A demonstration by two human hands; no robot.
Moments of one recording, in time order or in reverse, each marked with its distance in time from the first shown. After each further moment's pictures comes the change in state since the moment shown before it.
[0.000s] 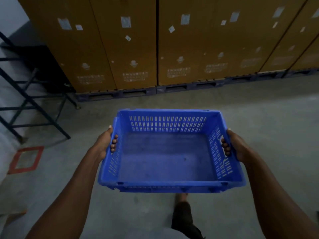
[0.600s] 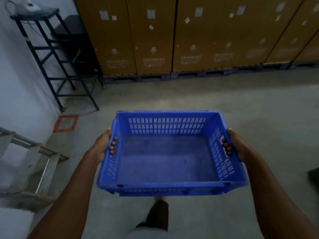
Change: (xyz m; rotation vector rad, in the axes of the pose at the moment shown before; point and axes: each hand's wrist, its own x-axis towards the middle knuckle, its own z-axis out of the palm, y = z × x) left_hand -0.365 -0.287 -0.224 -0.066 0.018 -0.025; right_hand -0.376 0.301 0.043 -0.005 -0.064 -0.028
